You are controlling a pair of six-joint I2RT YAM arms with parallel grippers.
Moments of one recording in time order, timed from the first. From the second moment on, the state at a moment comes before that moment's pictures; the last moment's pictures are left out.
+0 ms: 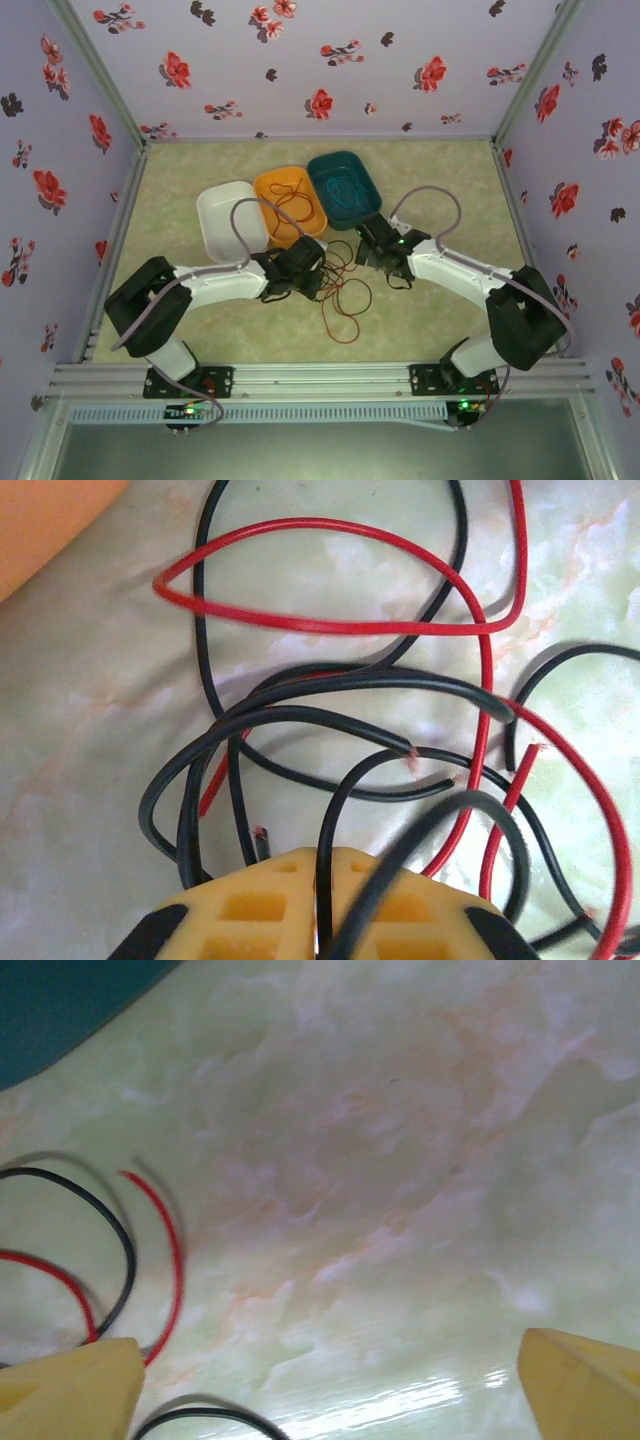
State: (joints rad) left arm -0.95 1.60 0.86 -0.27 -0.10 -0.41; right arm 0.68 1.46 0.91 -0.65 0.28 0.90
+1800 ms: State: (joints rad) left arm -0.92 1.24 0.71 -0.22 -0.43 -0.52; right arm 0.67 1.87 1.16 -0.61 0.18 0.81
